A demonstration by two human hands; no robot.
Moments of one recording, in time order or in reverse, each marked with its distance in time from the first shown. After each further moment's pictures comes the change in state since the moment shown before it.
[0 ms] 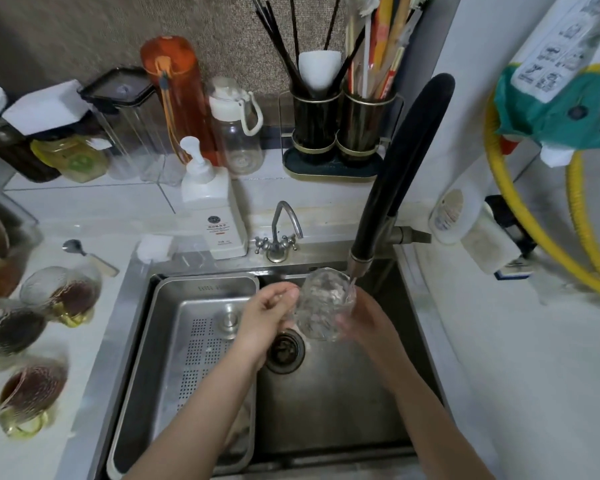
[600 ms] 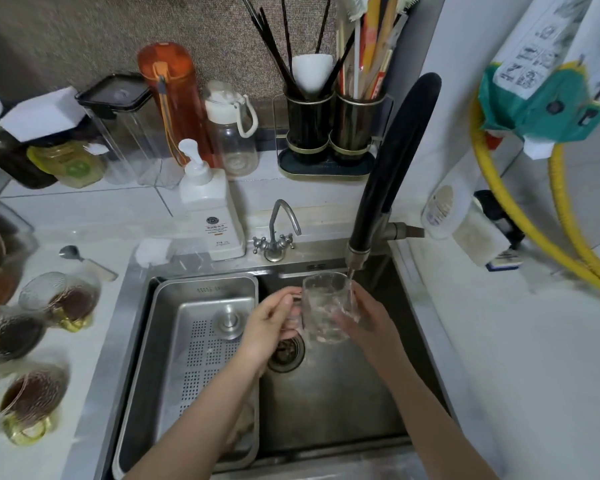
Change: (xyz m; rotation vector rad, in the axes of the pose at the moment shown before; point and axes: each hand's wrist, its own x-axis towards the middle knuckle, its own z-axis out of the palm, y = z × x) left_hand -0.012 -0.010 -0.002 0.045 -0.101 0.010; right_hand -0.012 -0.003 0.003 -0.168 0.055 -0.147
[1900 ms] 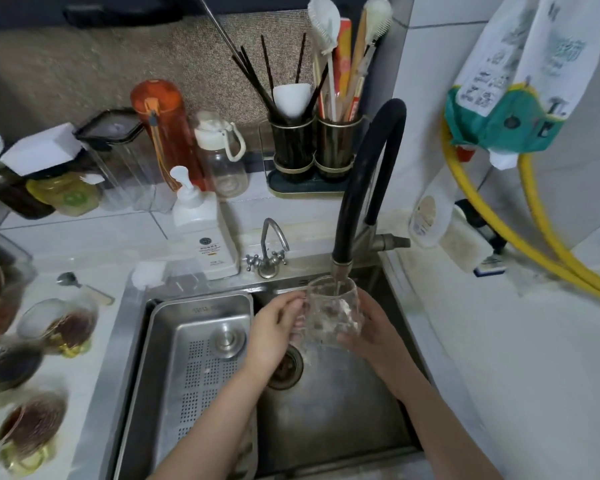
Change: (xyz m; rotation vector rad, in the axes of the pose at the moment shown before) left_hand 0.015 0.002 0.016 0.227 0.046 0.171; right_hand -0.010 0.004 -0.021 0.239 -0.062 0.060
